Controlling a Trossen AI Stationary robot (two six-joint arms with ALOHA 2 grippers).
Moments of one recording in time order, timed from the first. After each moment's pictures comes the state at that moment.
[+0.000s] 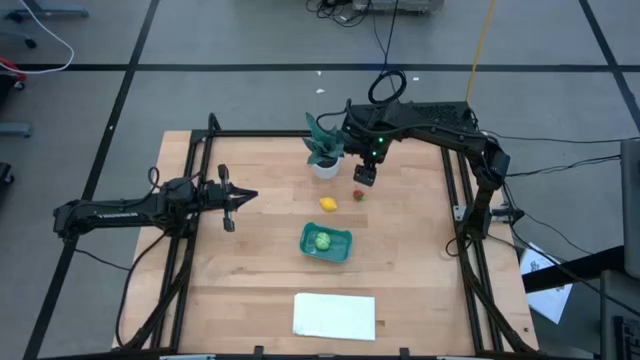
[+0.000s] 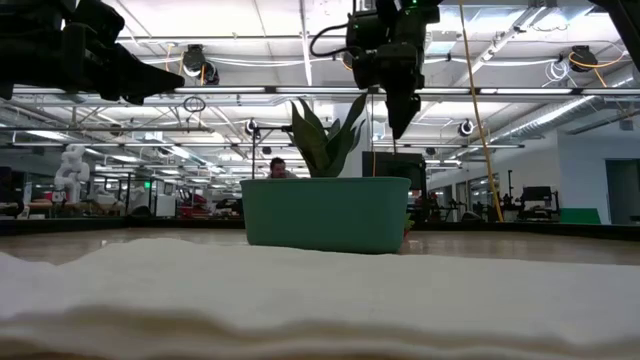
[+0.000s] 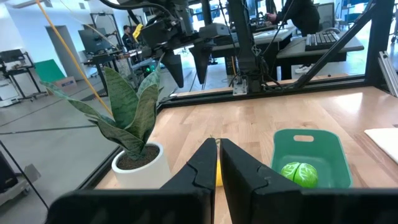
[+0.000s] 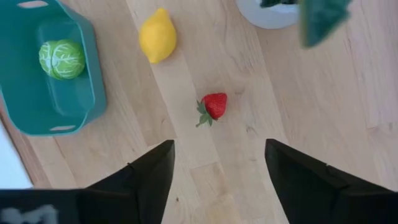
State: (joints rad) left arm 0.16 0.35 0.13 0.21 0.00 0.19; right arm -0.44 1.83 1.74 -1.32 -0.16 -0.08
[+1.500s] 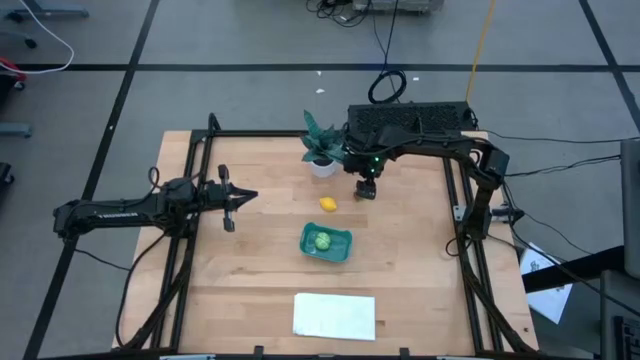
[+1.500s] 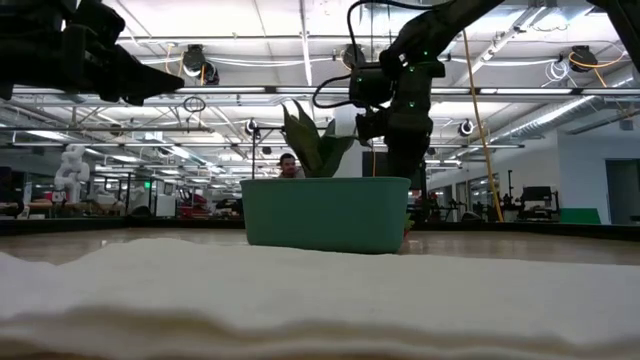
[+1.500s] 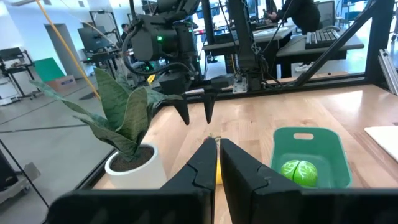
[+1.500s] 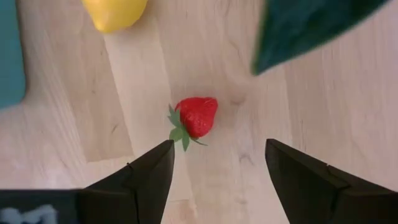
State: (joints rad) left arm 0.16 0.35 0.13 0.19 0.00 0.19; right arm -0.45 1.83 1.36 -0.94 -0.13 -0.24
